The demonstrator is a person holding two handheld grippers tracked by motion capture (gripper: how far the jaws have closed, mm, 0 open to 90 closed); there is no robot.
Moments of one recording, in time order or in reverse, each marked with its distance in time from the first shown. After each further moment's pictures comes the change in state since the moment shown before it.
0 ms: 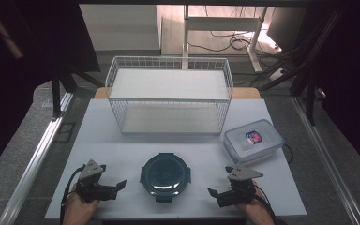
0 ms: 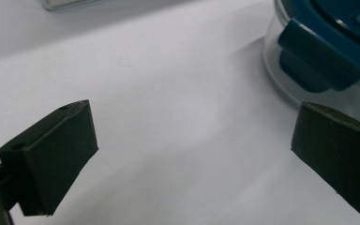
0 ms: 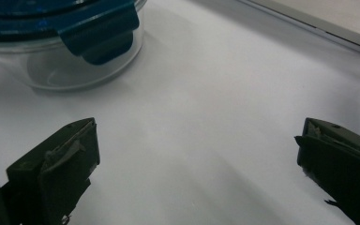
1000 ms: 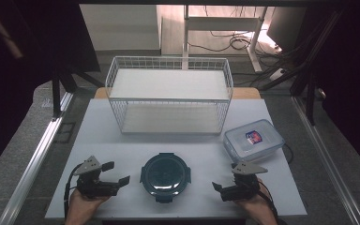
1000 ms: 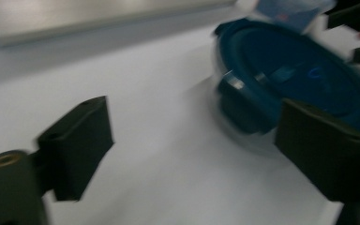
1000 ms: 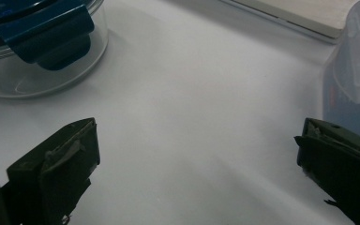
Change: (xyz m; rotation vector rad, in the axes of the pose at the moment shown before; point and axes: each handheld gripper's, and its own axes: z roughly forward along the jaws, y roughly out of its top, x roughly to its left) left arm -0.008 0.020 -0.008 -0.109 -0.190 -0.029; right arm -0.014 0.003 -0.005 0.026 -0.070 0.064
